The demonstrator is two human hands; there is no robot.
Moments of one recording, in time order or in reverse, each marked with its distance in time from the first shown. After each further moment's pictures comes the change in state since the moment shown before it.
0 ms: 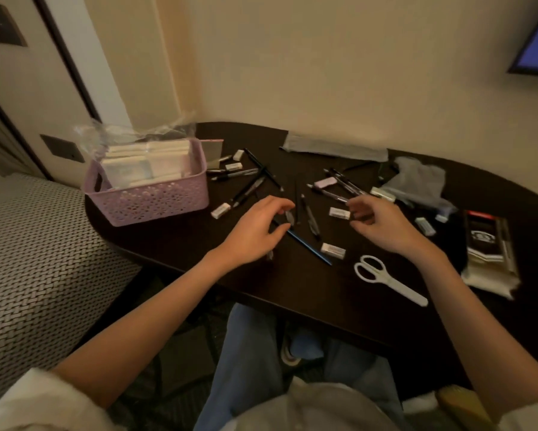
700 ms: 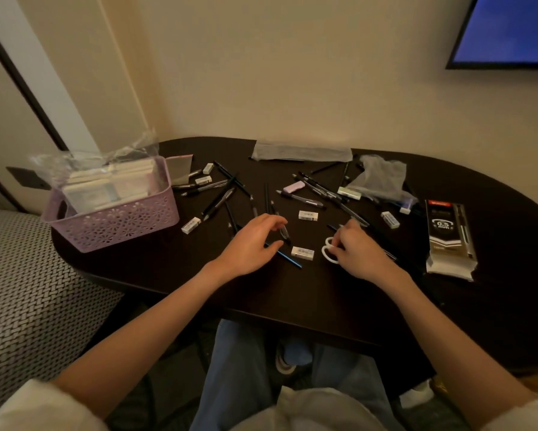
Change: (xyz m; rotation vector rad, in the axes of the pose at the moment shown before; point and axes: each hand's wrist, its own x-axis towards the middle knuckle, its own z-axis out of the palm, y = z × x) left_hand 0.020 0.021 0.041 0.049 -0.180 -0.011; right_hand -0.033 0.030 0.016 -0.247 -0.081 0.158
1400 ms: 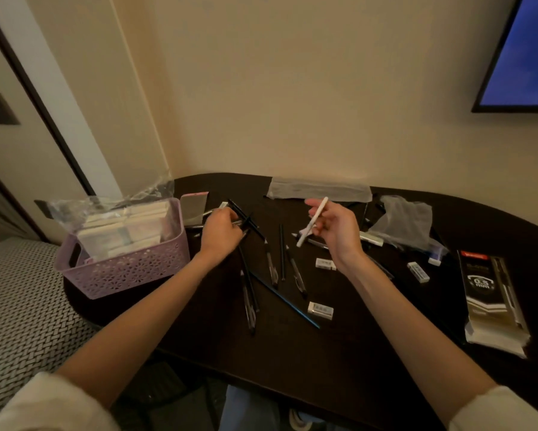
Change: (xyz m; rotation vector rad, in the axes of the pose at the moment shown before) left_hand 0.082 -0.097 -0.060 0.128 0.352 -0.495; right_hand 0.088 -0.074 -0.039 1.538 0.249 -0.089
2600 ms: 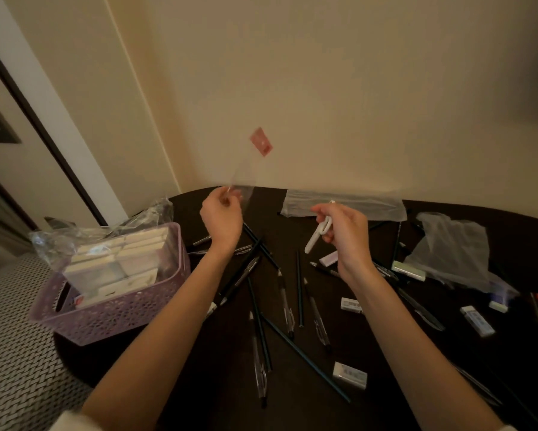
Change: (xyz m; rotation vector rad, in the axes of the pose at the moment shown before) left_hand 0.081 0.025 -0.001 -0.506 0.449 -0.187; right_hand 0.075 0.011 0.030 -0.101 0.107 0.000
